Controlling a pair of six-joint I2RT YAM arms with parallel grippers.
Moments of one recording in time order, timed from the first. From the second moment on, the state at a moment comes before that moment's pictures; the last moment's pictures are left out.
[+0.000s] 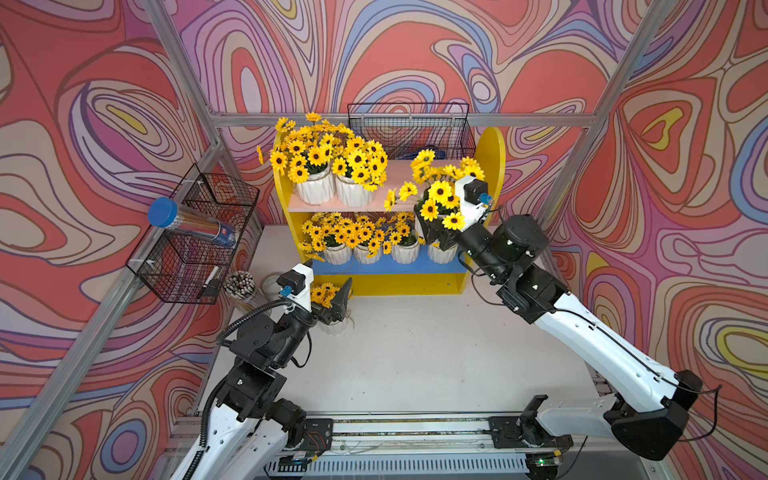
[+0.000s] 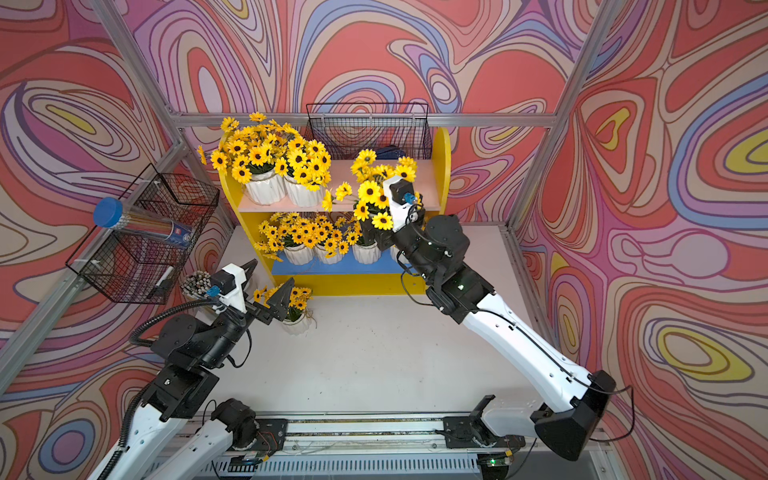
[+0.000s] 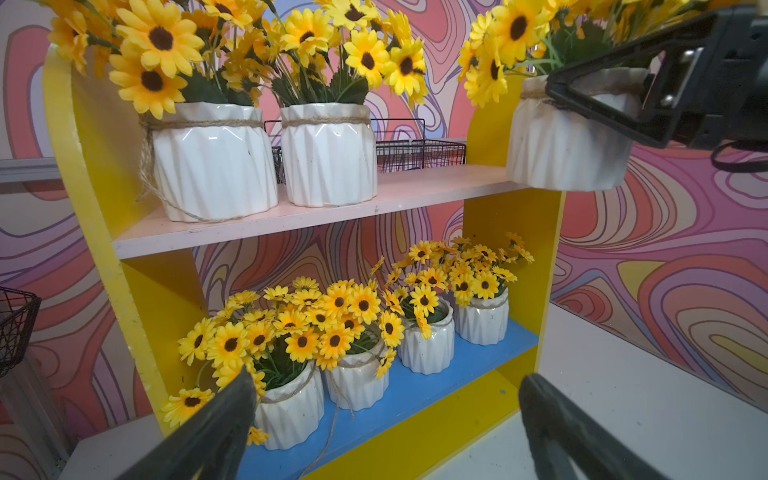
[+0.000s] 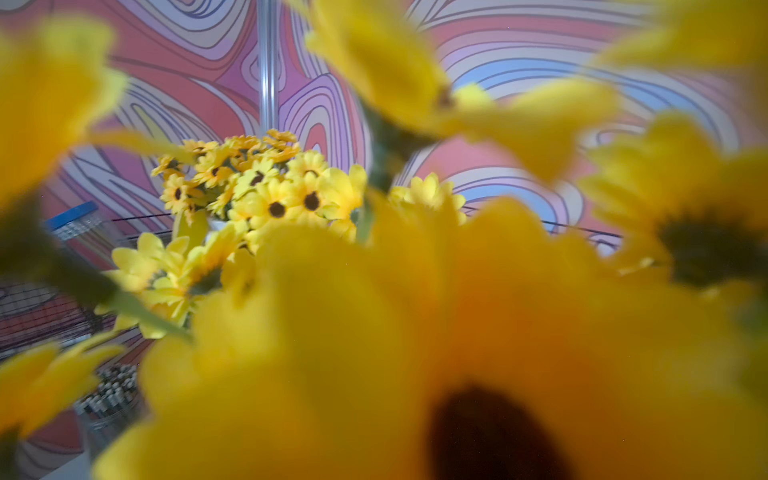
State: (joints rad) left arm -0.46 0.54 0.70 0.00 0.01 0.03; right arm 0.74 1.29 1.41 0.06 0.10 -0.15
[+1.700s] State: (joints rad) left arm -0.46 0.33 0.66 -0.28 -0.11 0.00; right arm 1.03 2.01 0.70 1.17 0.25 -0.02
